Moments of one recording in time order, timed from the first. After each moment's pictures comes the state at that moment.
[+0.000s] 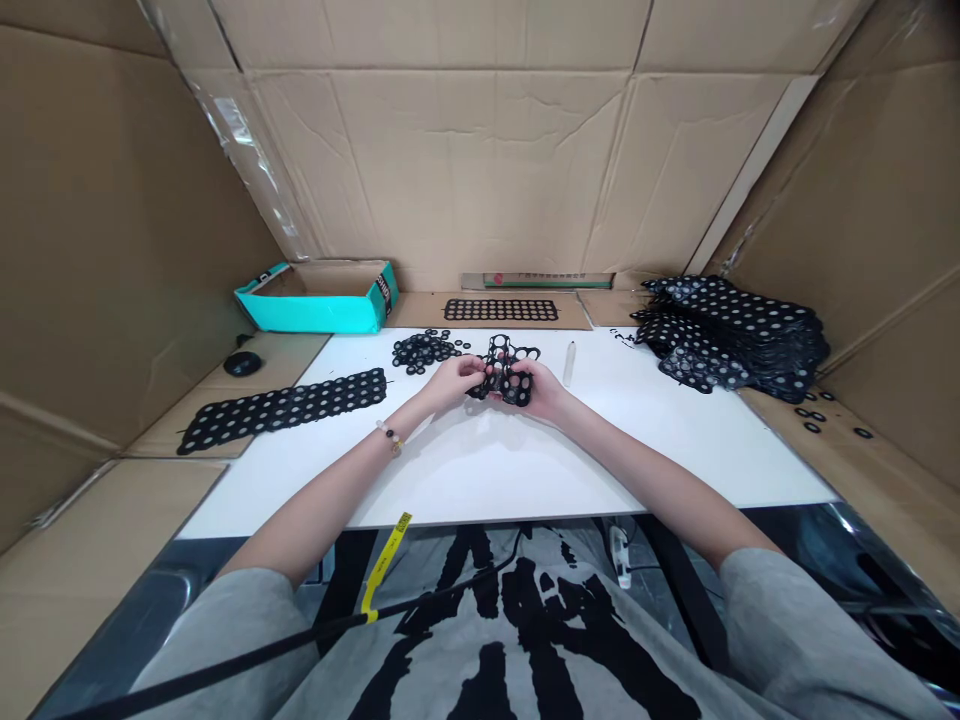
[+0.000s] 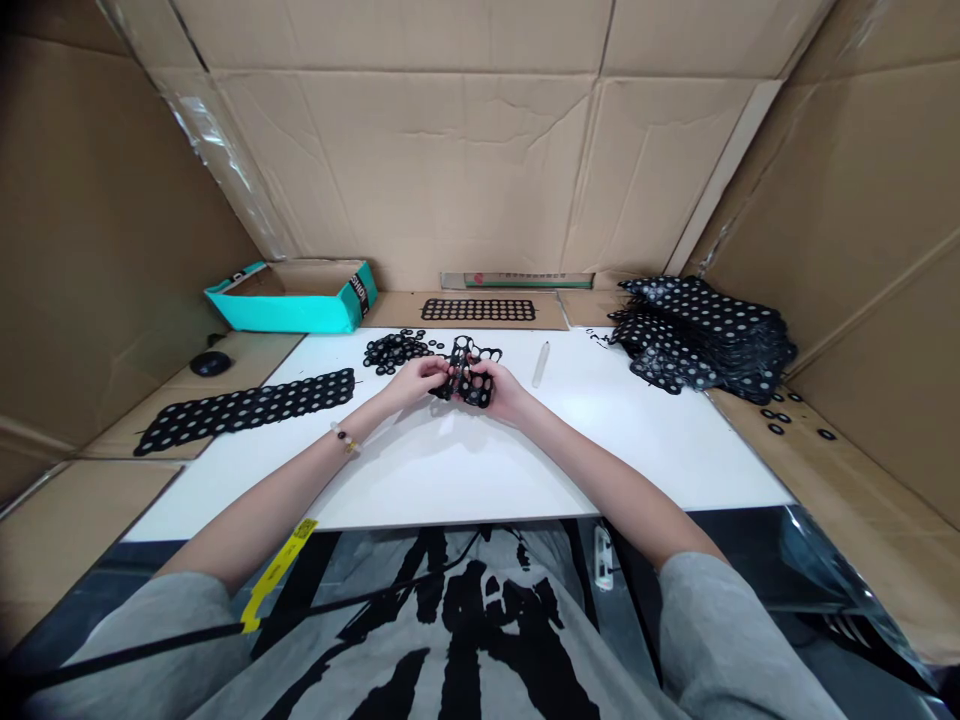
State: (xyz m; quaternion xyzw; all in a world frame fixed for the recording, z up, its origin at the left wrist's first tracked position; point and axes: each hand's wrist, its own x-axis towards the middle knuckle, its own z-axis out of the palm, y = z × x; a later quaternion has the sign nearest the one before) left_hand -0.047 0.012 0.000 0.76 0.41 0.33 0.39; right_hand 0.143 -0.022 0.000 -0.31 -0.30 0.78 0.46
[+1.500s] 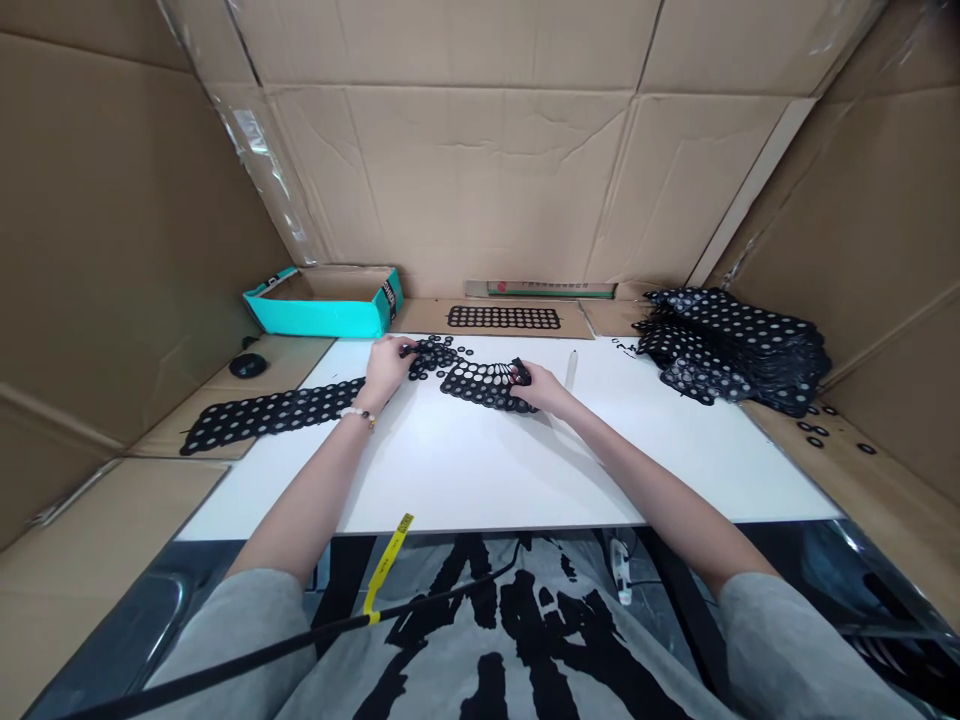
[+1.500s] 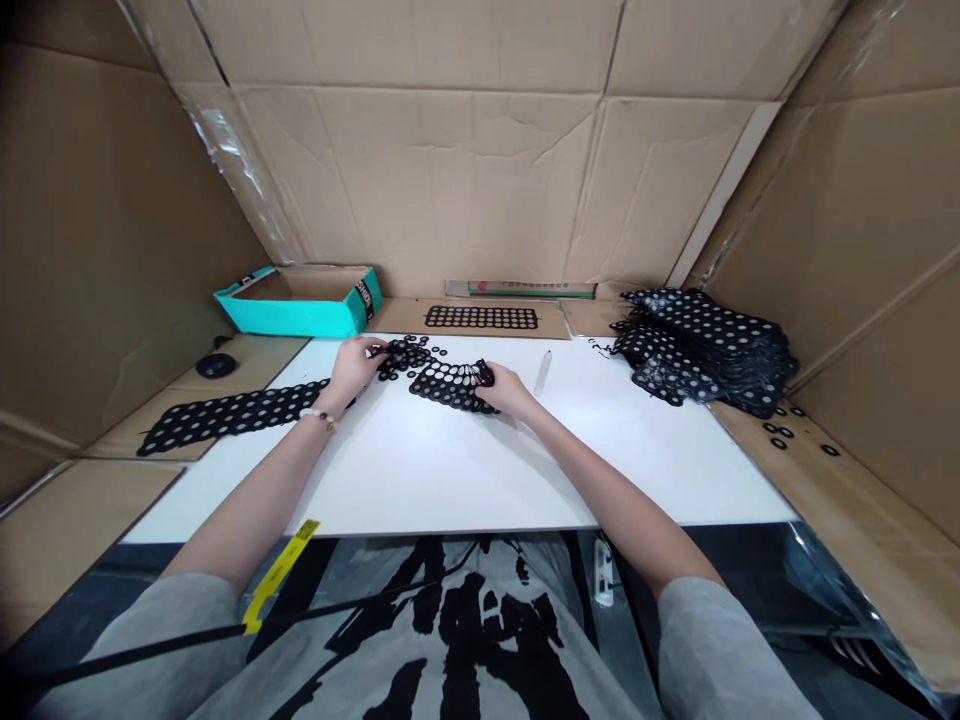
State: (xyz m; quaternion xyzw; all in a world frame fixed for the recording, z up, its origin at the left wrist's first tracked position) left_hand -0.149 0.067 0.001 0.71 0.60 0.36 0.01; right_hand 0.164 0.000 -0.012 -0.53 -0.70 0.32 0.36
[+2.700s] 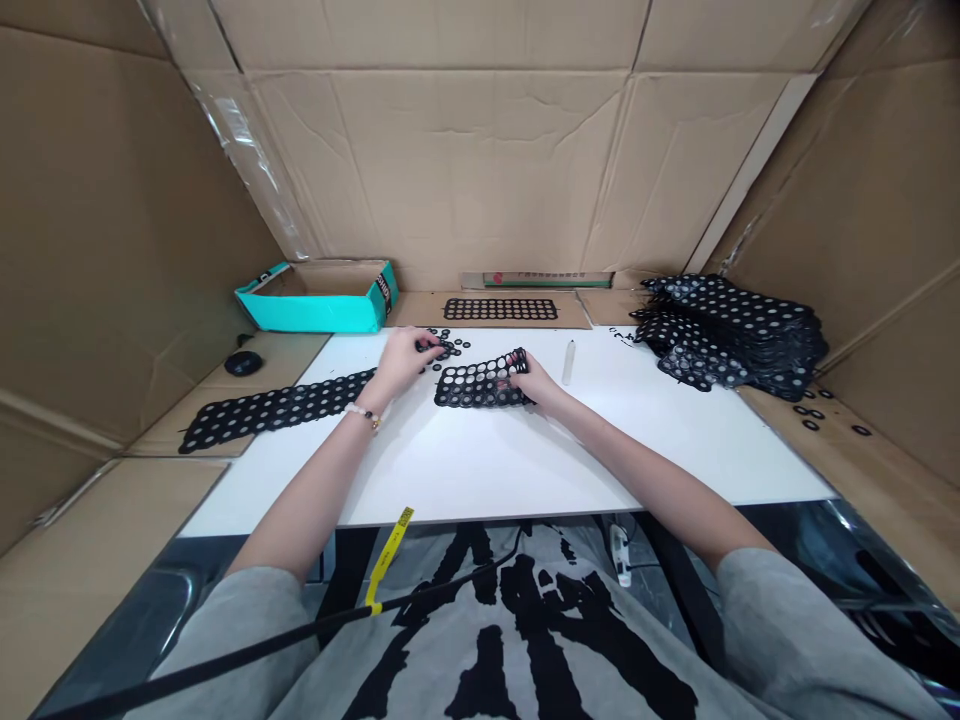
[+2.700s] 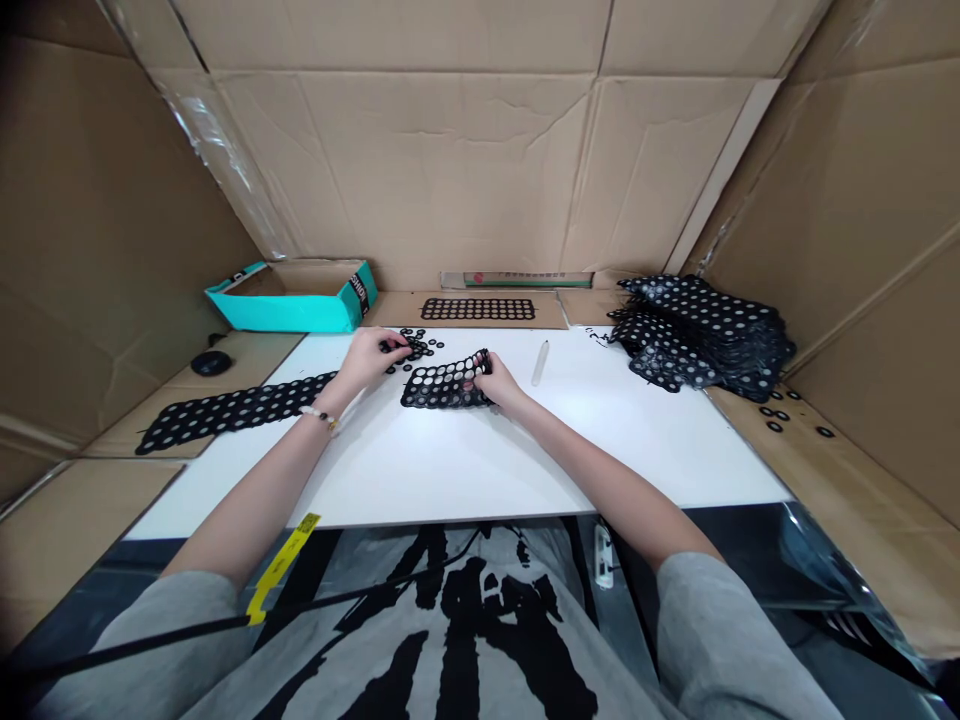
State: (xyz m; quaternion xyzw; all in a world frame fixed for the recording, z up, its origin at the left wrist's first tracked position) left_hand -0.112 0.046 0.018 0.78 0.53 0.33 0.09; right_hand 0.142 -0.009 -0.013 -0.50 -0.49 0.54 0.46
